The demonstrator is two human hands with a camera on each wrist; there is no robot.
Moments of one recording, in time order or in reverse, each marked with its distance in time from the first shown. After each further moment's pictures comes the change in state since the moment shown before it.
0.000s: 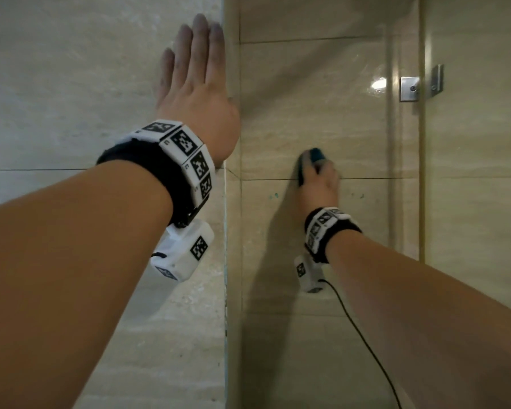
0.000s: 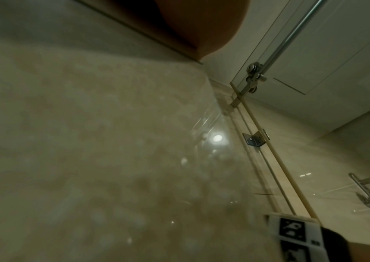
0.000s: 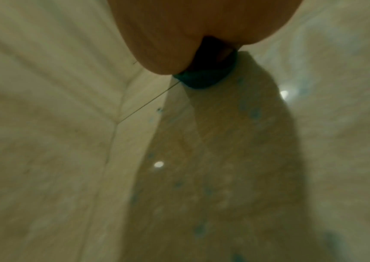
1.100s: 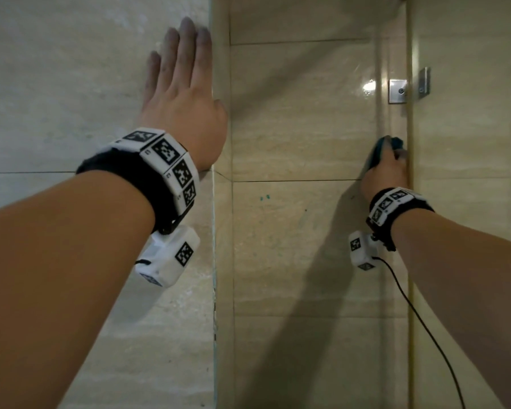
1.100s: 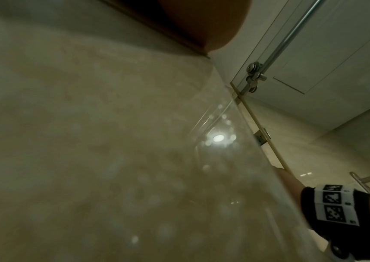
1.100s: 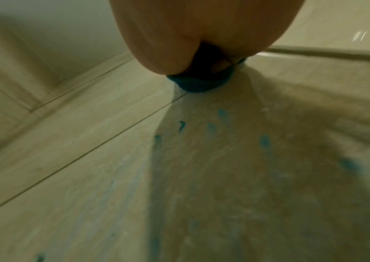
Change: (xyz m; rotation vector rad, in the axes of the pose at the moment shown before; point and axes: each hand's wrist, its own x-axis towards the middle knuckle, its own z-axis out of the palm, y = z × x) left_hand -0.001 -0.003 0.002 0.010 0.029 0.008; right_hand 0.045 0.097 -0.086 0.080 0.092 0.364
